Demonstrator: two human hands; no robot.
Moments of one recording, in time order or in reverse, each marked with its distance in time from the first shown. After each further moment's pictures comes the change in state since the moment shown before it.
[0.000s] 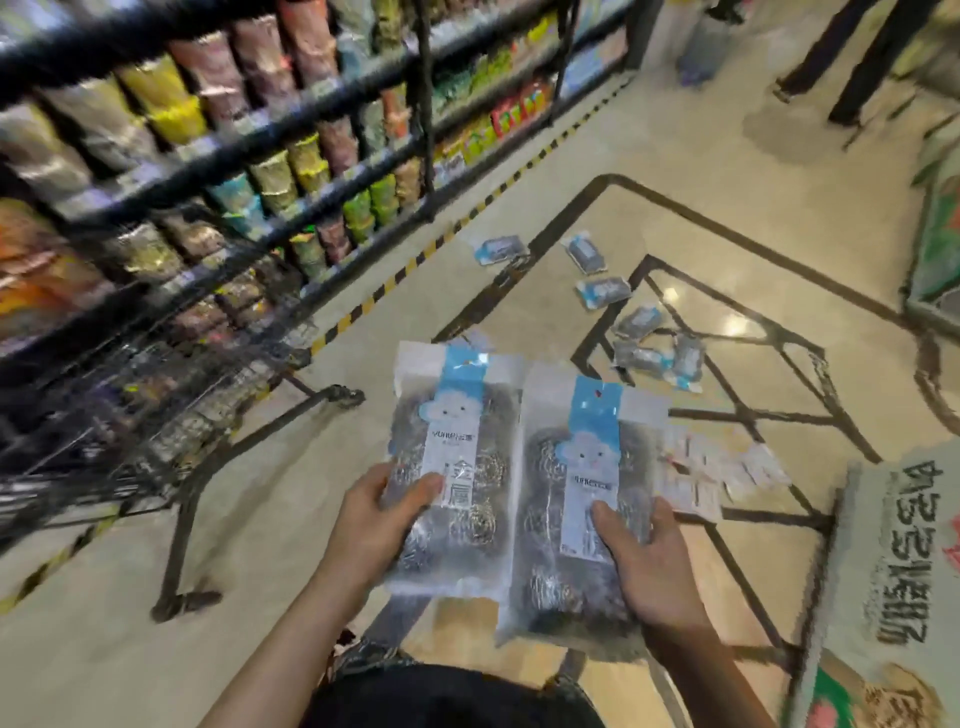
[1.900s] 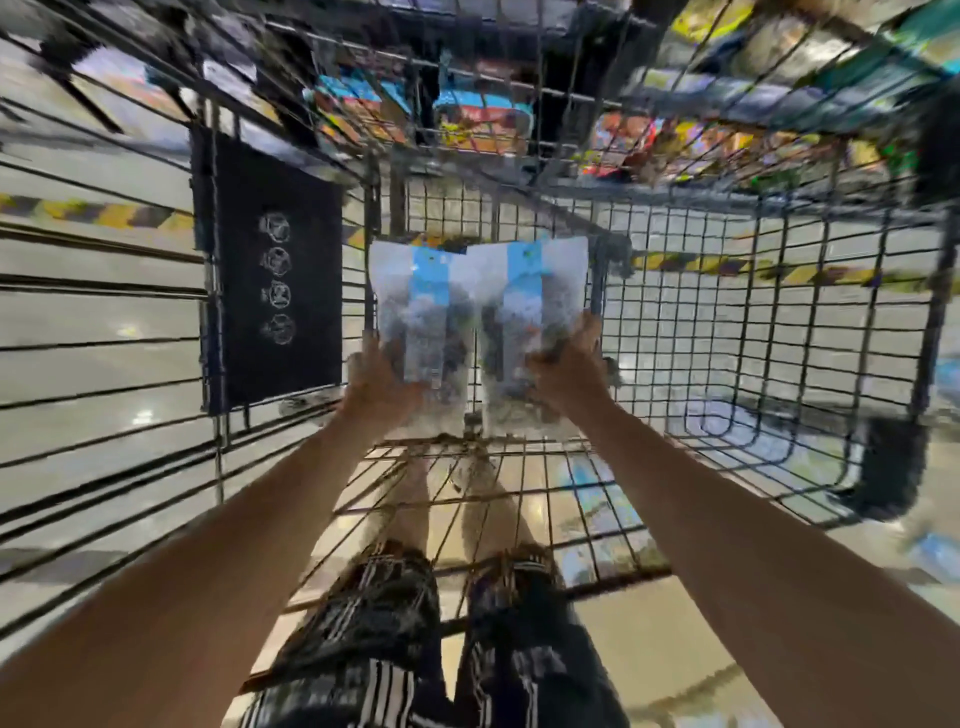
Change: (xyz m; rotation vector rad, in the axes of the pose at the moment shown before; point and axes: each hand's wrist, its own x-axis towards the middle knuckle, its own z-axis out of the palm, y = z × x) left_hand 0.467 -0.313 -0.518 0.018 0.466 -0.798; right_hand 0.407 0.062 0.885 -1.192 -0.882 -0.162
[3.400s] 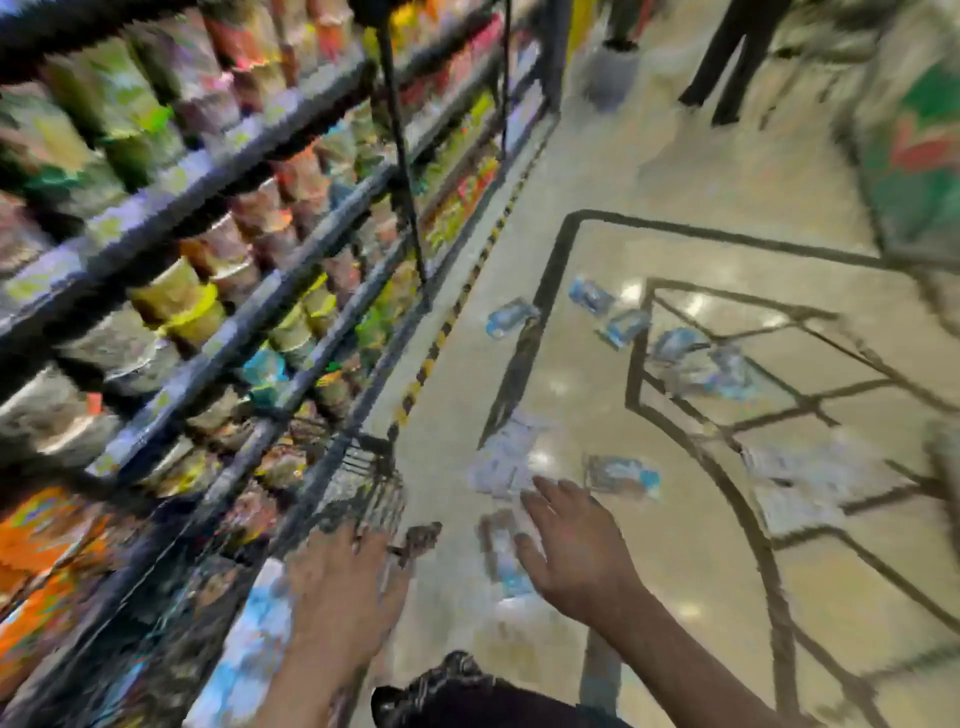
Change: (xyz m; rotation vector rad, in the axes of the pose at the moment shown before) left_hand -0.448 0.135 0.035 1.344 0.252 1.386; right_hand -0.544 0.163 -0.103 0.009 0.905 0.207
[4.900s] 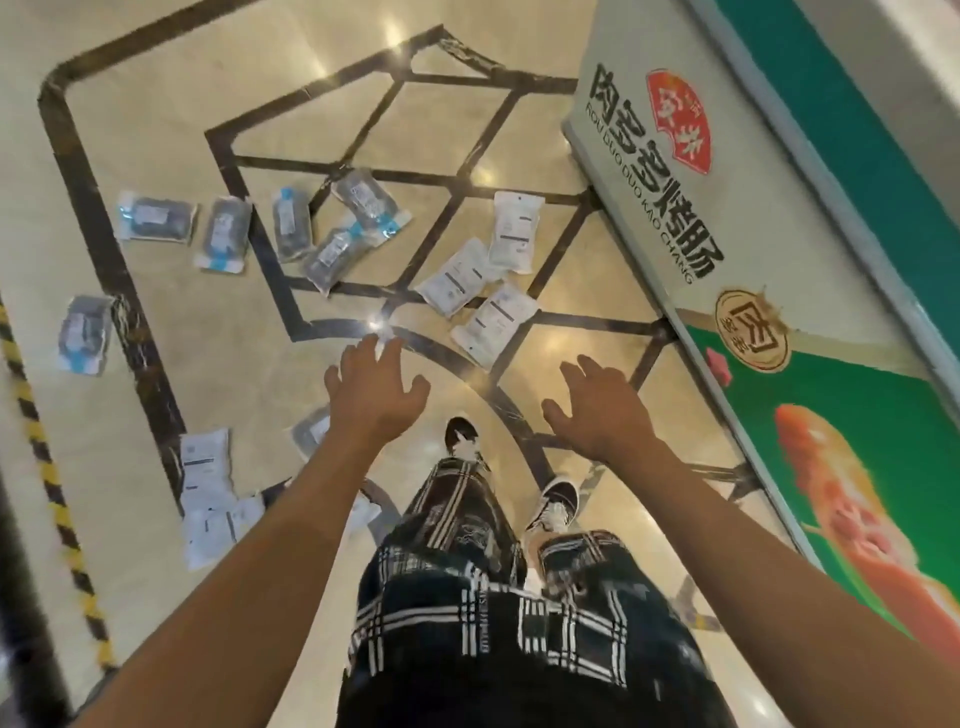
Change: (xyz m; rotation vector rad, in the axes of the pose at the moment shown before) left_hand 0.230 0.892 0.122 0.090 -0.304 0.634; right_hand -0.196 0.793 -0.048 0.253 -0.254 0.977
